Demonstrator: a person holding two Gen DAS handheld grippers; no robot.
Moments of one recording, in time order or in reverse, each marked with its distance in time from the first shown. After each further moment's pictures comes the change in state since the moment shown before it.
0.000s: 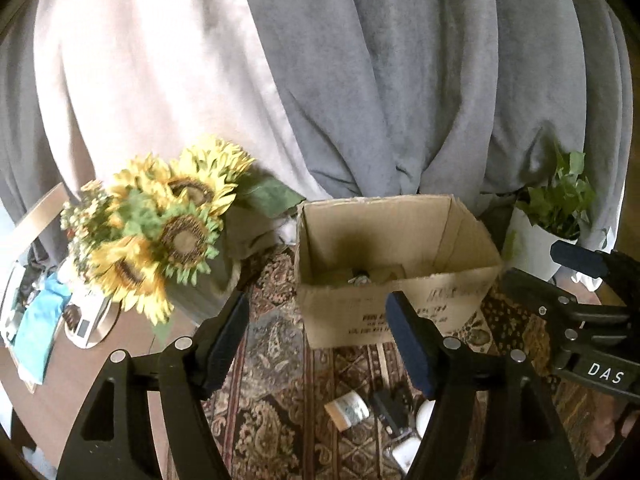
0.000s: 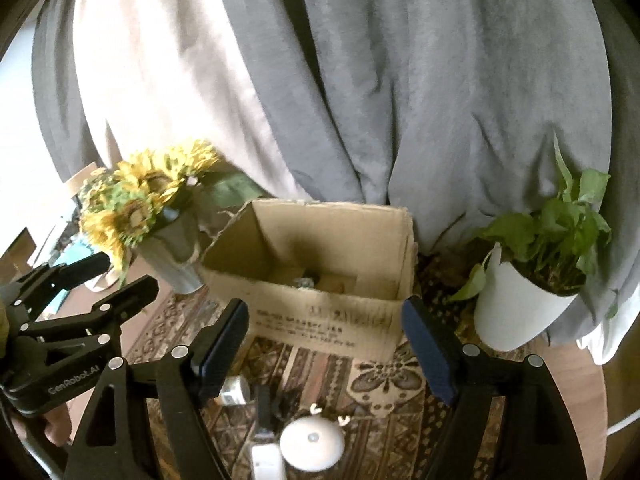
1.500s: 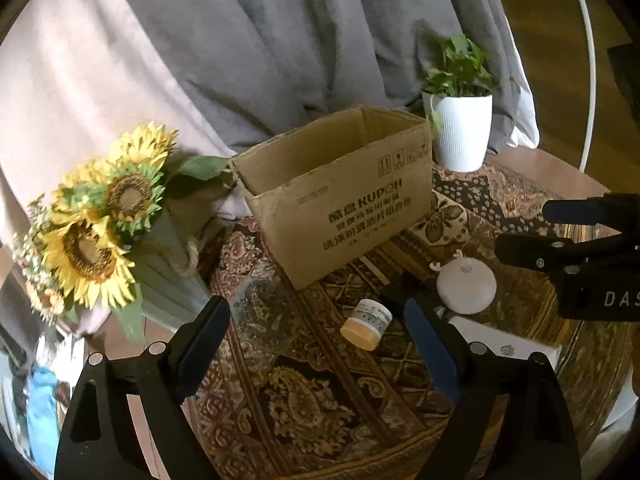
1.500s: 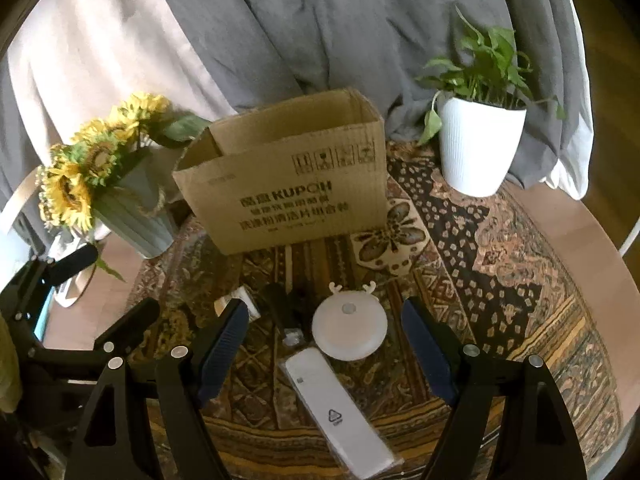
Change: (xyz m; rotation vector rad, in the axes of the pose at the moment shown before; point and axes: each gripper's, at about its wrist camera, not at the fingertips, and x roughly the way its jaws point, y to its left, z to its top) left arm 0.012 0.021 -0.099 0.444 -0.041 -0.219; right arm 0.001 0.053 -0.118 0.316 0.103 -0.221
